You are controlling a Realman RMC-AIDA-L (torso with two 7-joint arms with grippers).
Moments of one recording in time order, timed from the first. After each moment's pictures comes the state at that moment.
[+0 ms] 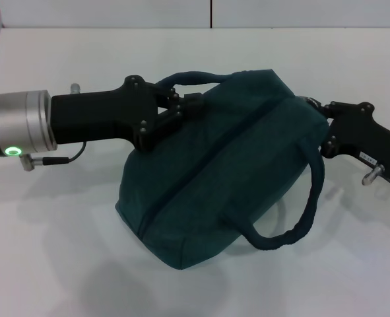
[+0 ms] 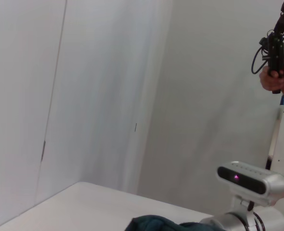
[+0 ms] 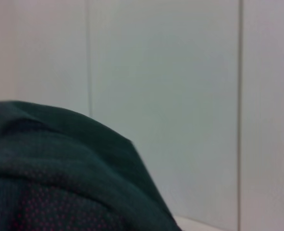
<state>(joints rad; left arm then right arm) -0.54 -2.00 1.09 0.60 1.49 1.64 -1.32 0.45 2.02 -1.81 -0.29 -0.34 -1.15 0.56</state>
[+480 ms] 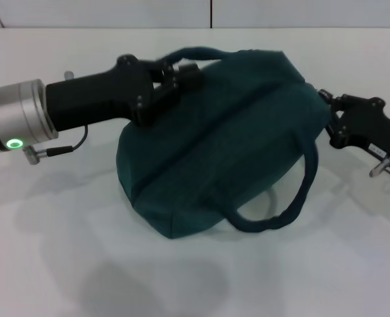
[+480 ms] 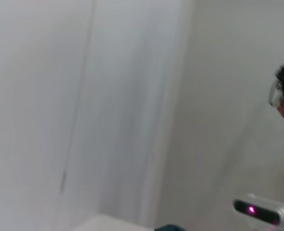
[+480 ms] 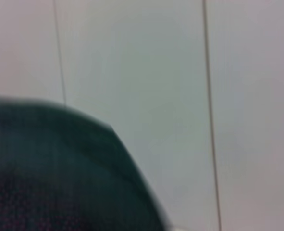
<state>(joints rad) -0.53 -2.04 0.98 0.58 1.47 1.64 -1.30 0.44 2.02 -1.77 -0.30 -0.33 -1.14 0.62</state>
